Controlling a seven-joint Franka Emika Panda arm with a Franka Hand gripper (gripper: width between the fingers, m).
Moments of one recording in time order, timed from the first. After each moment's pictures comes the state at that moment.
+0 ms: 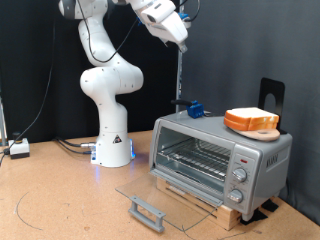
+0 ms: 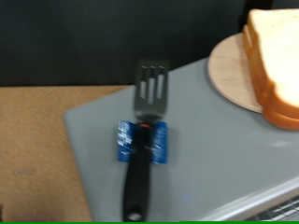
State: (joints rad) arm 0.24 -0.85 -0.20 -2.45 0.52 1.63 -0.67
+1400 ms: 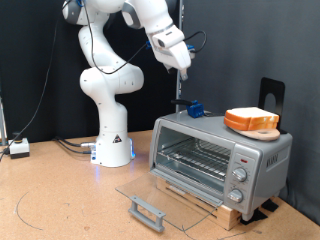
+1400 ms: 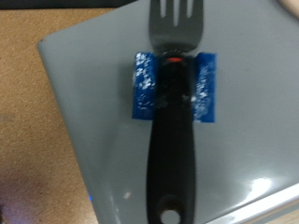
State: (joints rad) arm 0.19 -0.97 0.03 -2.75 0.47 1.84 -0.67
